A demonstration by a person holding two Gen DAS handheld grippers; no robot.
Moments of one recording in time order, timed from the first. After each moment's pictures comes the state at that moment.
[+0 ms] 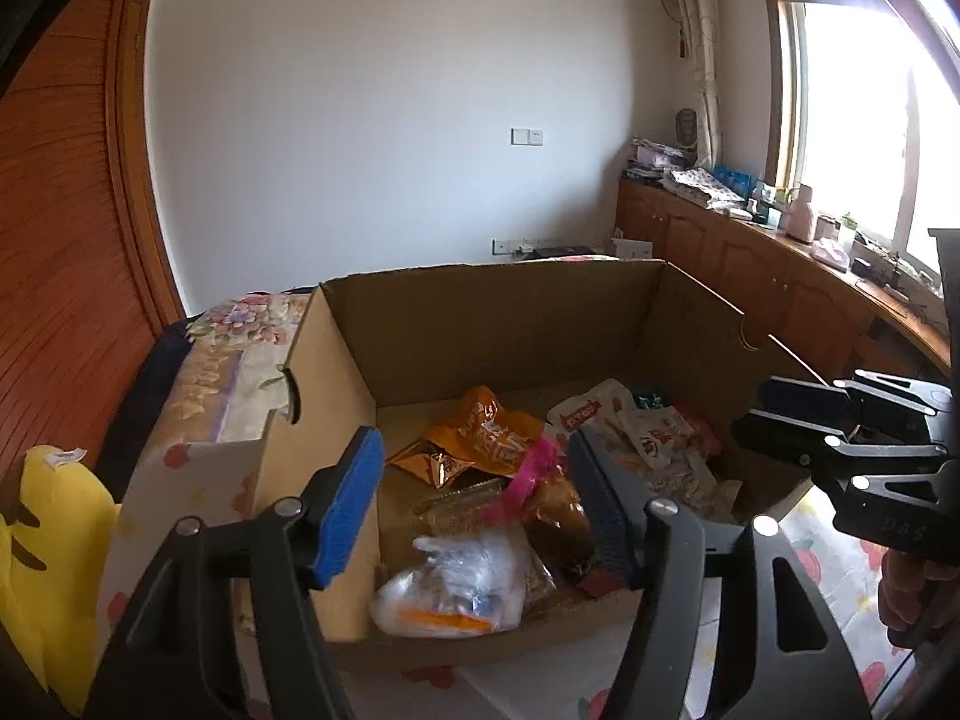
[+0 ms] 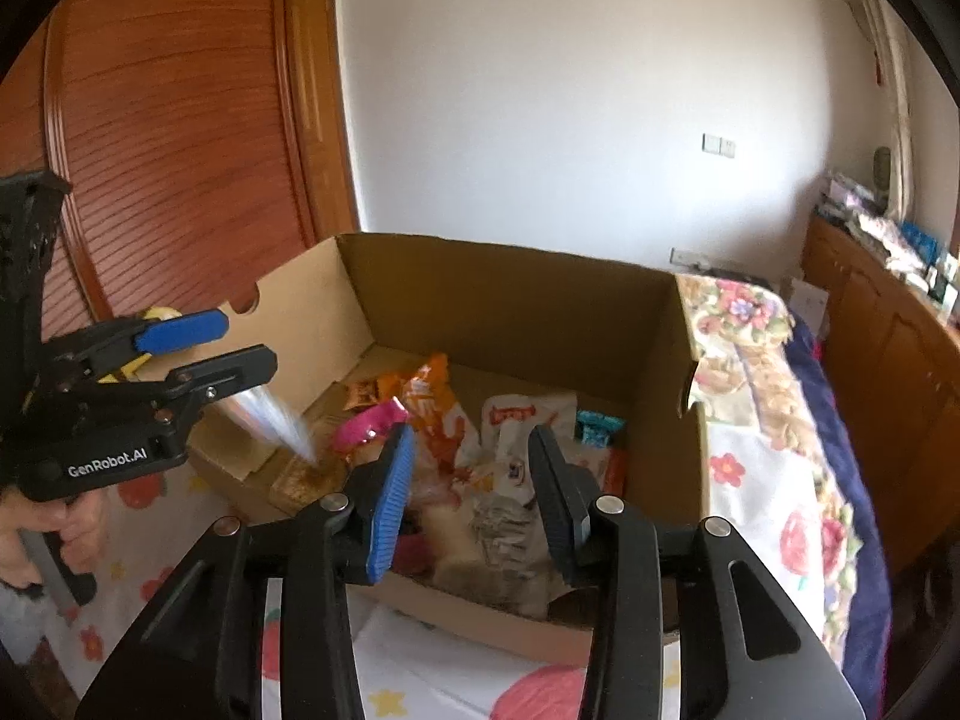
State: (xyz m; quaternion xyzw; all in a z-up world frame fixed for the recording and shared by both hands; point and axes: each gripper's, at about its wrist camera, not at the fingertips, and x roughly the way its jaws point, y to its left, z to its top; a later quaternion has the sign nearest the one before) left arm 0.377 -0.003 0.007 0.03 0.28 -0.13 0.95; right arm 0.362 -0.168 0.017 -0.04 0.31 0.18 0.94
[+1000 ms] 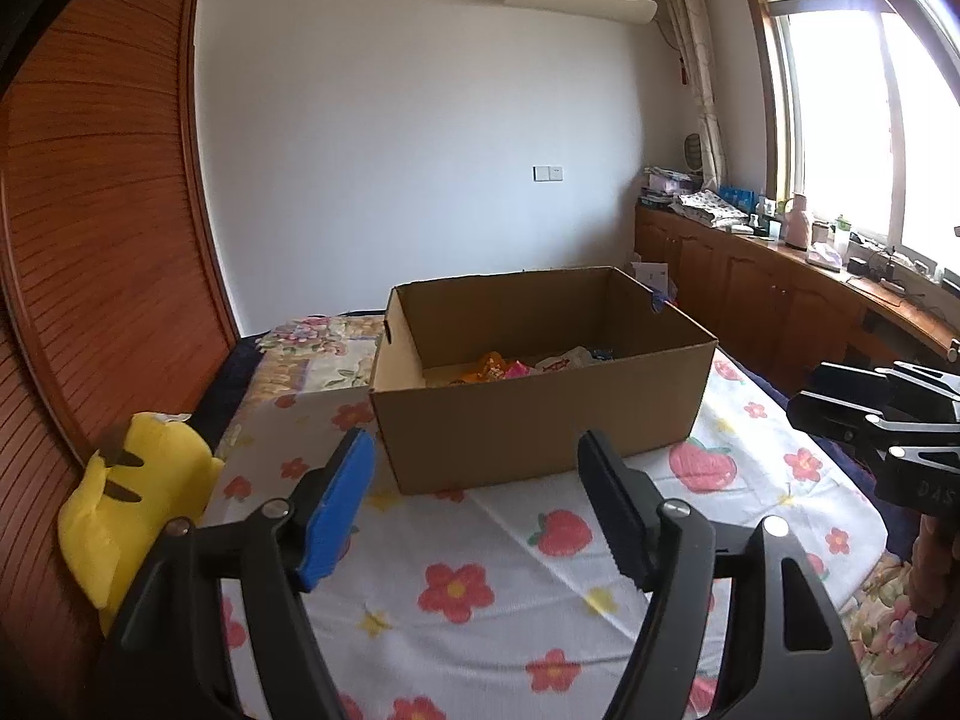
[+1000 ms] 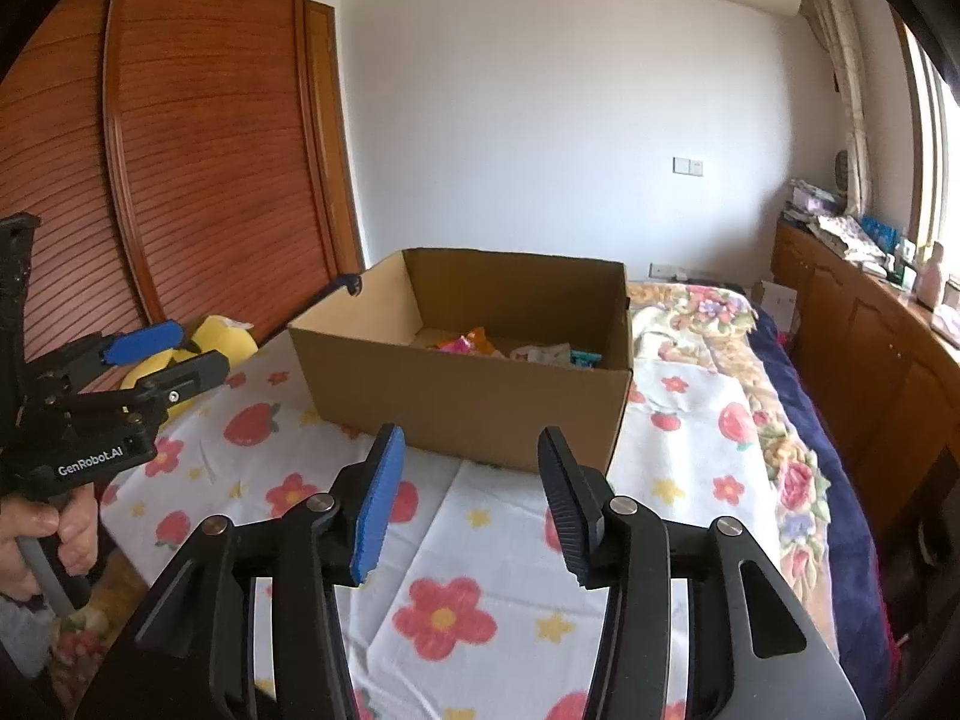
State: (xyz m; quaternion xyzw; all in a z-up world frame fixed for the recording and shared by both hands) left arm 0.183 0.018 0.048 0.05 0.24 -0.09 0.97; right arm 0.182 -0.179 0.057 -0.02 0.27 0.15 0.95
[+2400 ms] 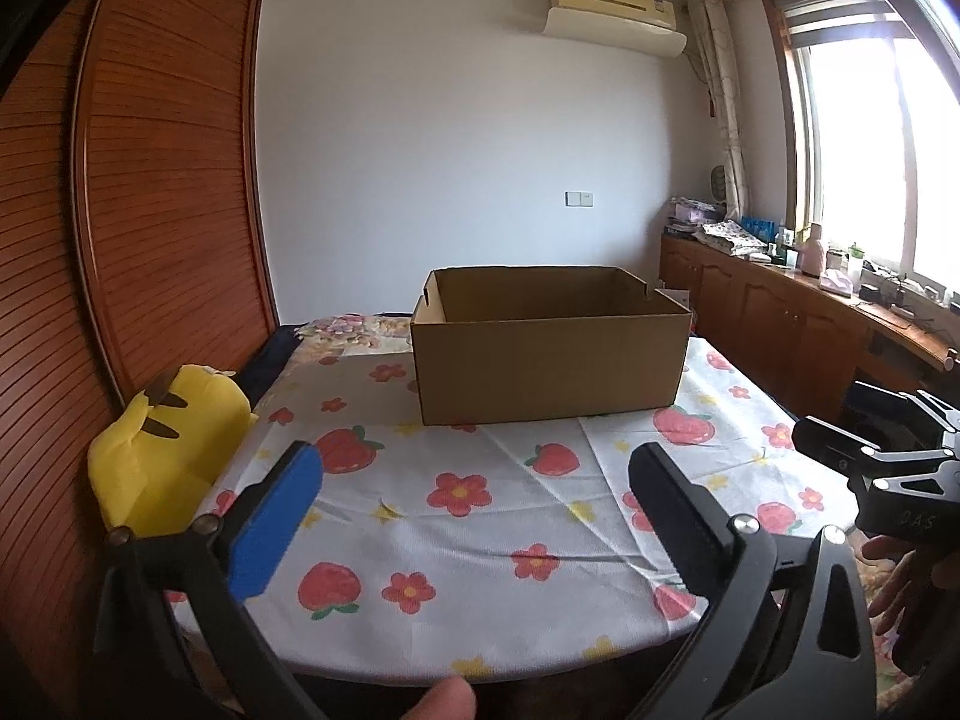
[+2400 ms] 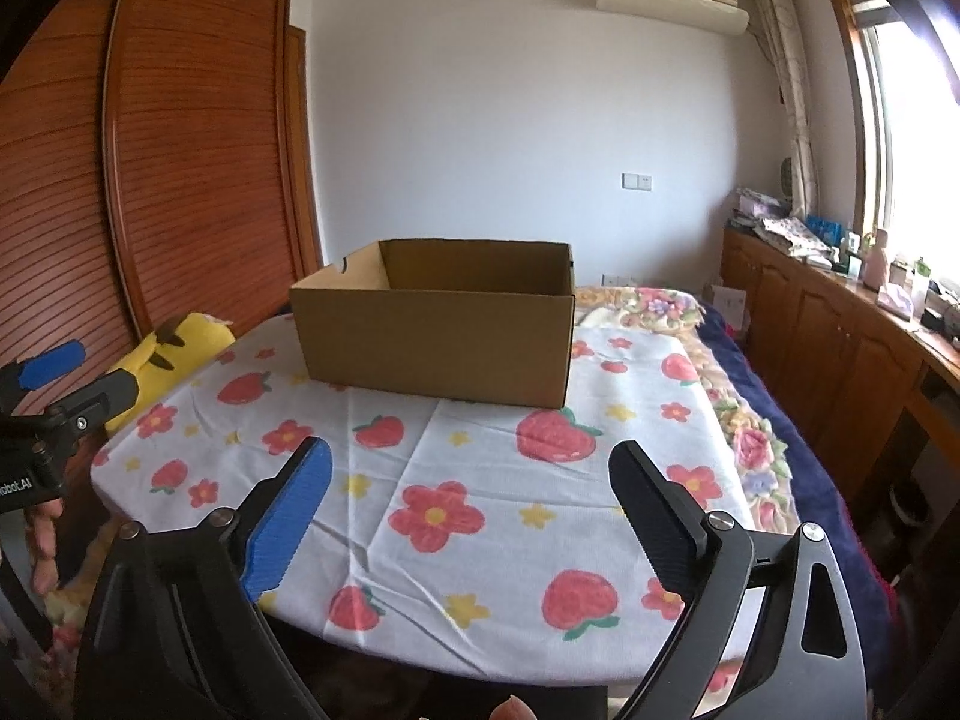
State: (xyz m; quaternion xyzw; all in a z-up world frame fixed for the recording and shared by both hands) left arm 0.080 0.023 0.023 0.02 0.21 -0.04 0.98; right arm 0.092 -0.185 0.026 -0.01 0.23 0.10 0.97
